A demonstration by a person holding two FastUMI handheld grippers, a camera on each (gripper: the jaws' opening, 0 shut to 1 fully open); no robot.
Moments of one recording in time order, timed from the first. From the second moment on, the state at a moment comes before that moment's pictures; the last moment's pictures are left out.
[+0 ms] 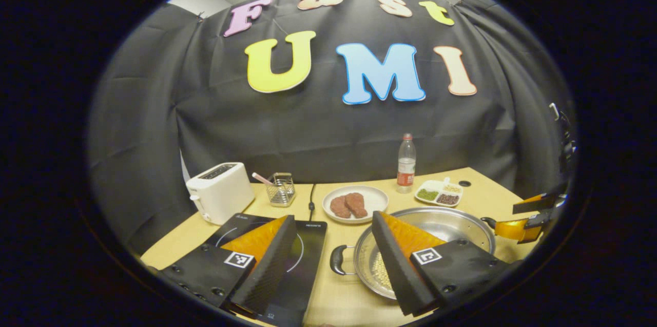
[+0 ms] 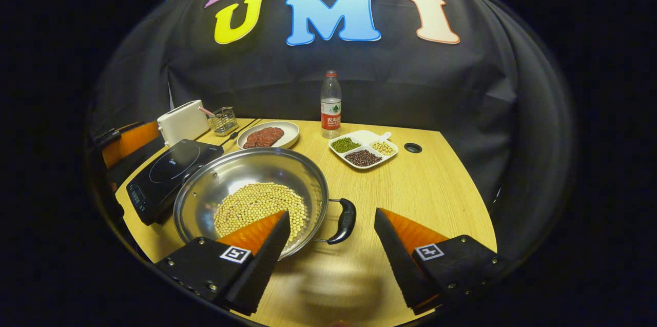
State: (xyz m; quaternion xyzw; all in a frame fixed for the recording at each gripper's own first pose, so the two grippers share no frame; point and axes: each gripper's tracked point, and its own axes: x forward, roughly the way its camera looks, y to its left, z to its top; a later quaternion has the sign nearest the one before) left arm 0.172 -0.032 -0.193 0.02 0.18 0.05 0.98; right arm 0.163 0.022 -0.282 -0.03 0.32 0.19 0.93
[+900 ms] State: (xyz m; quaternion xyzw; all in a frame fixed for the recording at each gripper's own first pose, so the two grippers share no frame) left arm 0.203 -0.041 -0.340 -0.03 0.35 -0.02 0.94; right arm 0.181 0.034 -0.325 0.00 0.38 0.11 0.92
